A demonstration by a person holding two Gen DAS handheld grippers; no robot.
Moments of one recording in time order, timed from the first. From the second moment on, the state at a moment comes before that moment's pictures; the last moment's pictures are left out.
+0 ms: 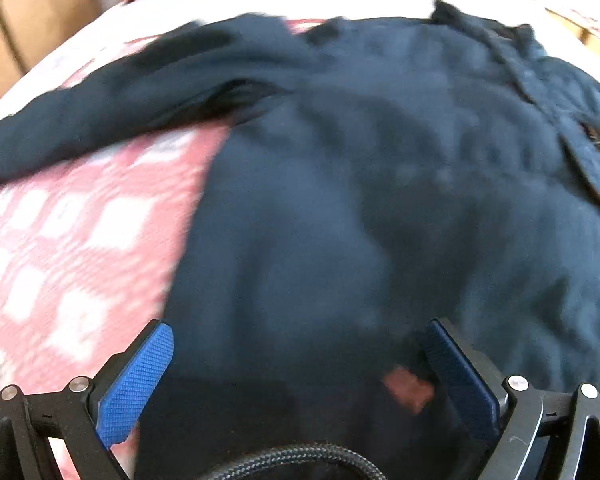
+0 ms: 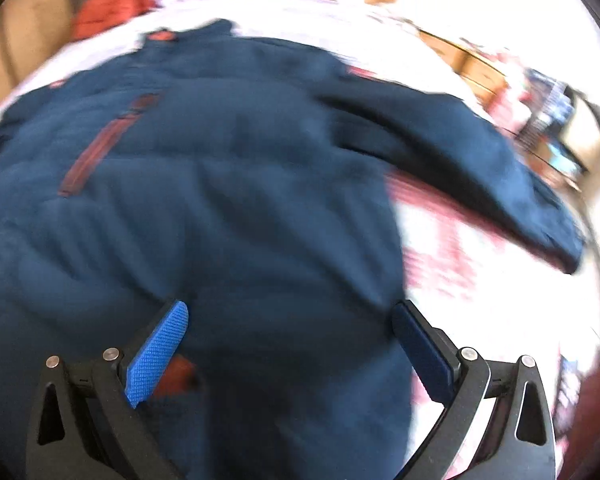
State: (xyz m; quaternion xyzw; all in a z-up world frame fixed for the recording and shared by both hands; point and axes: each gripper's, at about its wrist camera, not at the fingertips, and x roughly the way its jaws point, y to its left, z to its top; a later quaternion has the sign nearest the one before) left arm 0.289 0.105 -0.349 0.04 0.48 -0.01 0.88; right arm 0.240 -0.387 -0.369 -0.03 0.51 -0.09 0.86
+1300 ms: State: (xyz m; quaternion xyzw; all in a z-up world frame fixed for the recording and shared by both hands) left arm 0.289 0.042 -0.236 0.05 0.39 -0.05 0.92; right arm 0.286 -0.278 -0.248 -0.10 0.39 0.11 0.91
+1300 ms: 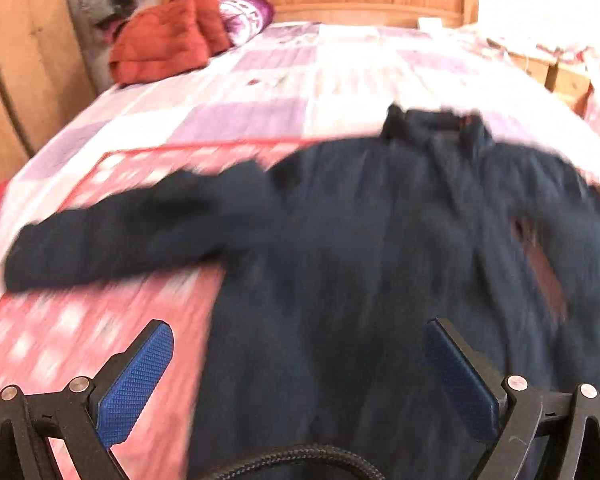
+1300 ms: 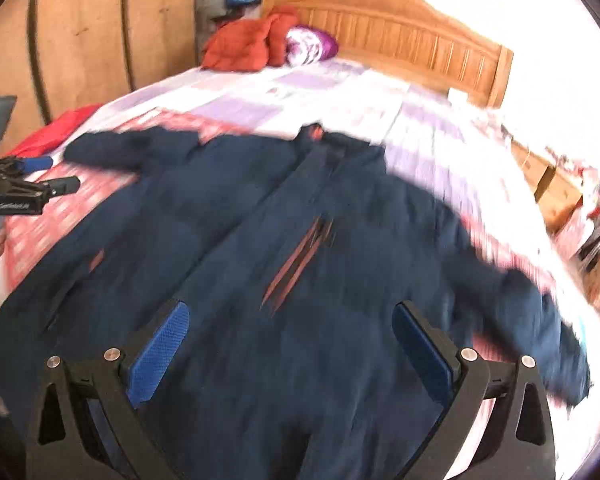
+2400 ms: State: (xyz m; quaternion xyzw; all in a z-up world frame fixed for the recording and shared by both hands) left arm 0.526 0.105 -0.366 0.09 0.43 0.01 0.90; right arm 0.481 -0.459 -0.384 -0.08 0.48 -0.01 0.88
